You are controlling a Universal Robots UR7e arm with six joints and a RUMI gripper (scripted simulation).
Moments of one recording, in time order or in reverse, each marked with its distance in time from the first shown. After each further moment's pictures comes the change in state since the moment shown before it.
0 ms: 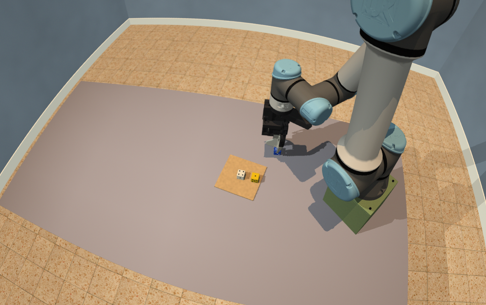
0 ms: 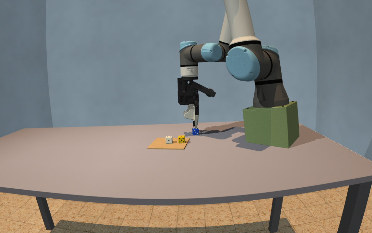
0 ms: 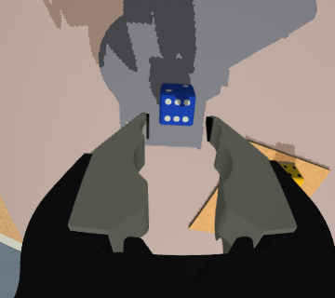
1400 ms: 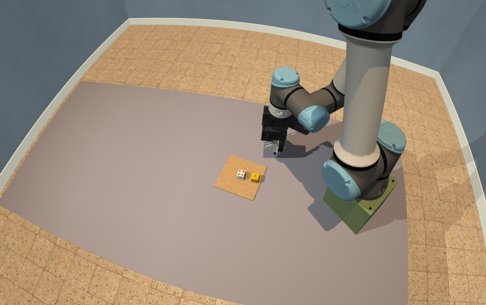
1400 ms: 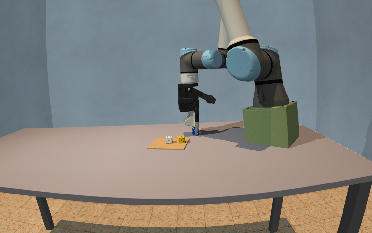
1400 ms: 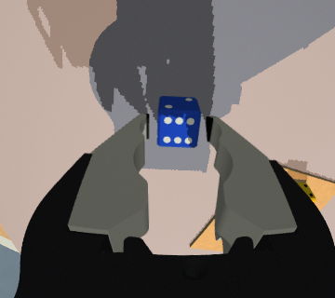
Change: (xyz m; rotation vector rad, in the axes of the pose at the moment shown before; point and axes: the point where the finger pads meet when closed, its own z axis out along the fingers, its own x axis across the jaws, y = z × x) arm 0.000 0.000 0.029 0.000 0.000 0.000
